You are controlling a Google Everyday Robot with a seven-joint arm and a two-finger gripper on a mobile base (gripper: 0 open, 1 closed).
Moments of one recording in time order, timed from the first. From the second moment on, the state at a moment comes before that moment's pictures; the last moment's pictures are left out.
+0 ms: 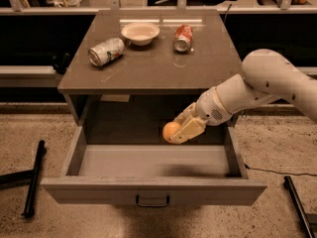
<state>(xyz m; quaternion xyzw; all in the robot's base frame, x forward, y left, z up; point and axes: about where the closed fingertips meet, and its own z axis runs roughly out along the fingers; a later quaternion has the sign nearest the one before) 0.526 -0.063 0.757 -0.56 0.73 0.30 0.25</state>
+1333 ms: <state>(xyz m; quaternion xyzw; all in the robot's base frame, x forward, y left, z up) 0.595 -0.092 0.662 -0.45 0.81 0.23 0.28</state>
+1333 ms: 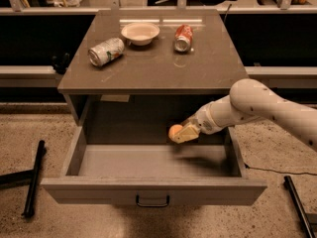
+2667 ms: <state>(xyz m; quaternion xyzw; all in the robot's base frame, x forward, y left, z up) 0.616 -0.100 0.652 -0.43 0.83 0.21 0.28</state>
